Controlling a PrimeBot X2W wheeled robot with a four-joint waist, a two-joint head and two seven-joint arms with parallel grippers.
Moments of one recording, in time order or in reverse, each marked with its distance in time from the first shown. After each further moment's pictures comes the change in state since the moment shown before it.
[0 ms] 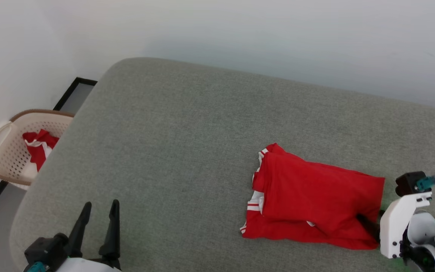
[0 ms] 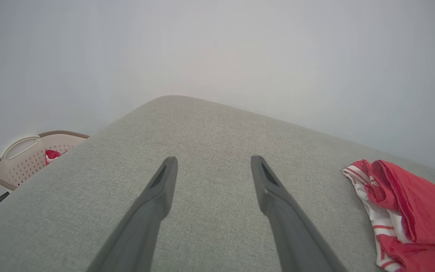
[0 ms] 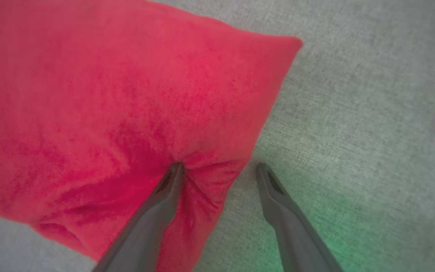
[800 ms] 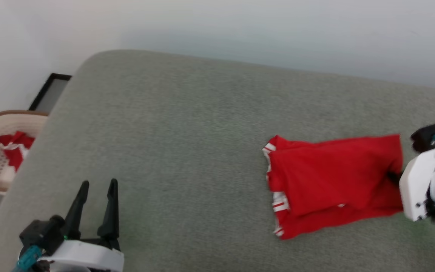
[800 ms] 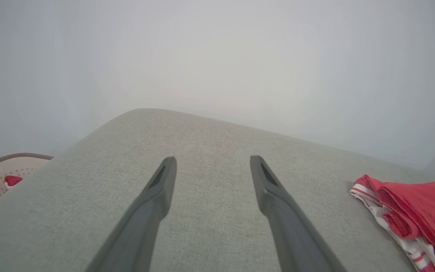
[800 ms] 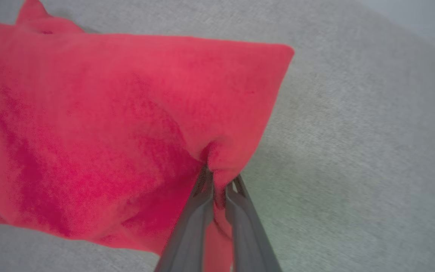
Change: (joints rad) left arm -0.063 -0.008 0.009 -0.015 0.003 -0.004 -0.004; right arm -0.144 -0.110 0.026 -0.120 -0.040 0.000 0.177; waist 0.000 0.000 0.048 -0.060
